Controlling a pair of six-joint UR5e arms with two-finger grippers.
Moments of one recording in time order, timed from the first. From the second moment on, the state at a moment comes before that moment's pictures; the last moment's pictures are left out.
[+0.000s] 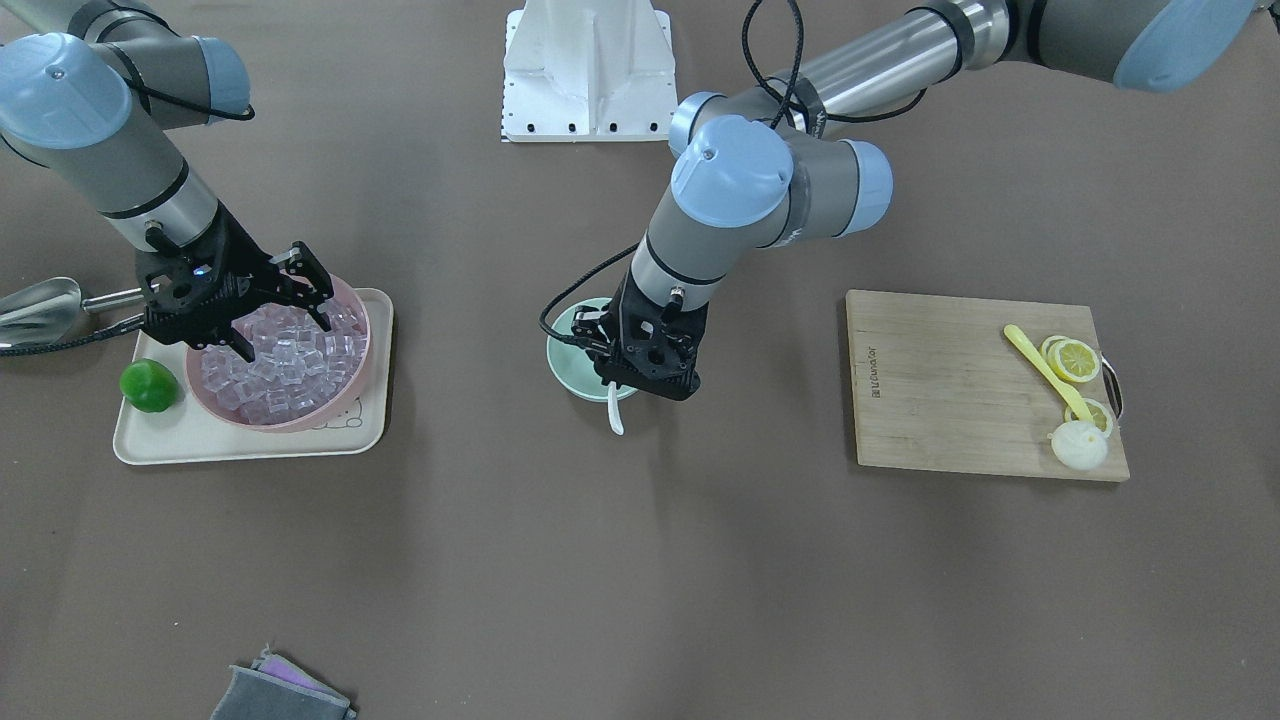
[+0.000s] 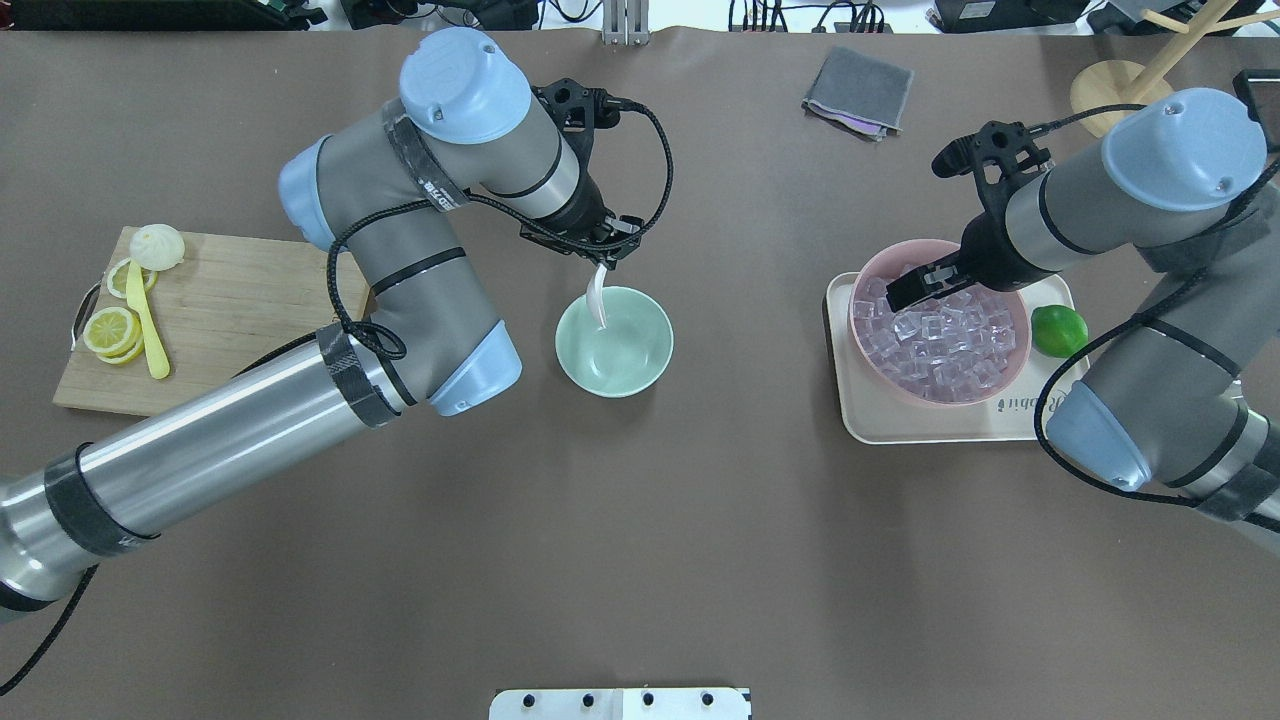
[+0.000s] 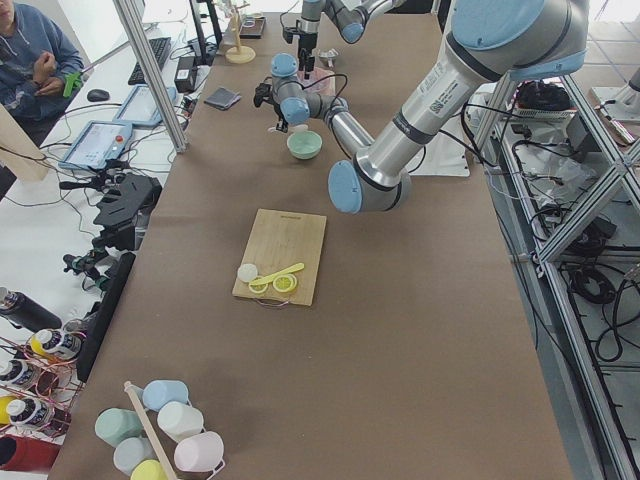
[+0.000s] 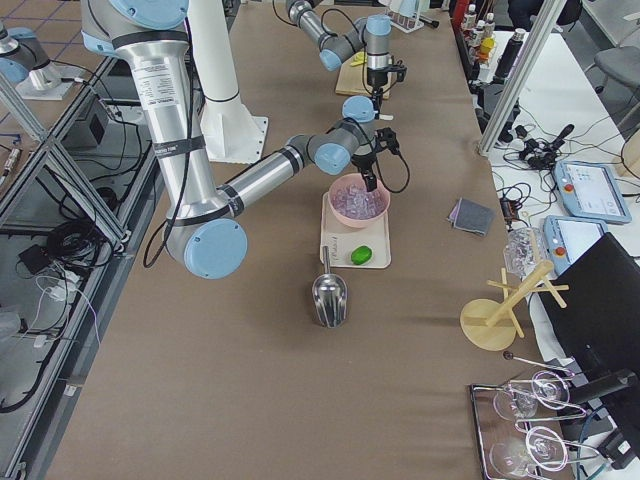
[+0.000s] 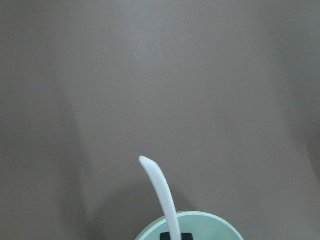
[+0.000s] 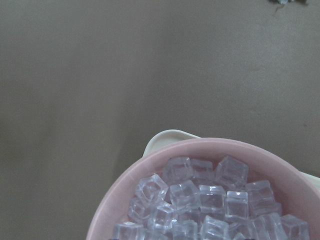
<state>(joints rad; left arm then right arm) -0.68 -2.47 -1.33 -1.94 -2.03 -0.99 0.83 -1.32 1.84 -1.27 2.07 0.67</state>
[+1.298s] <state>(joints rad) -0.65 -2.50 -1.28 -2.02 -1.97 -1.00 0.78 -1.36 1.83 -1.27 2.01 0.67</state>
